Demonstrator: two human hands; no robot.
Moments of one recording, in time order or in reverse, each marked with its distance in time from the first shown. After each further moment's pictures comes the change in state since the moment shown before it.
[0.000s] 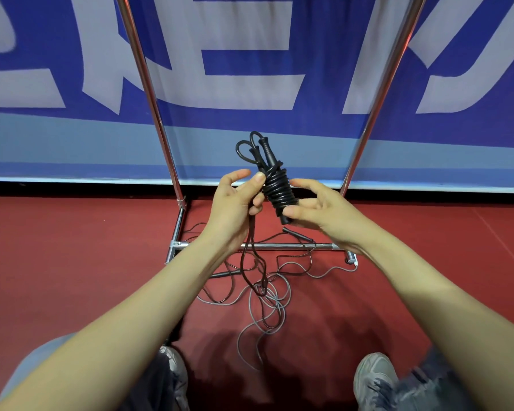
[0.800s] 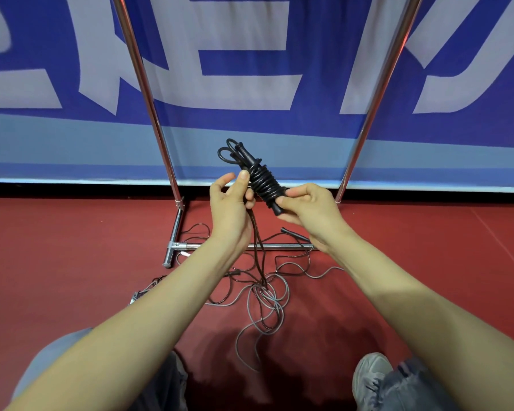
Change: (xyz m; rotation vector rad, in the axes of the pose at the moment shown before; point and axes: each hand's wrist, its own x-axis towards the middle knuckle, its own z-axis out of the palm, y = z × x) left_hand 0.010 -0.017 0.005 -0.162 0.225 0.105; right_hand 0.017 0.003 0.027 0.158 0.352 0.041
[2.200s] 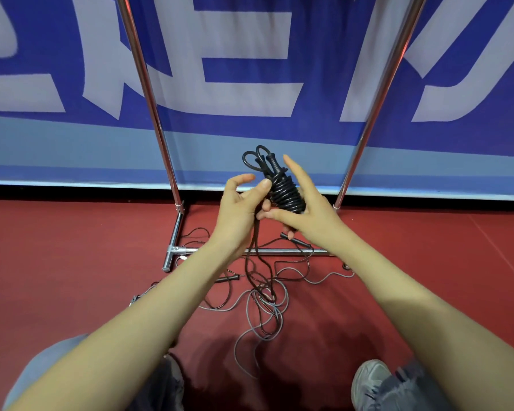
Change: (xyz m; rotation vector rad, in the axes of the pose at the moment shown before) left_hand -0.008 0.010 -0.002 0.204 -0.292 -0.056; right_hand -0.004 -0.005 -0.010 -0.392 -0.285 -0.377
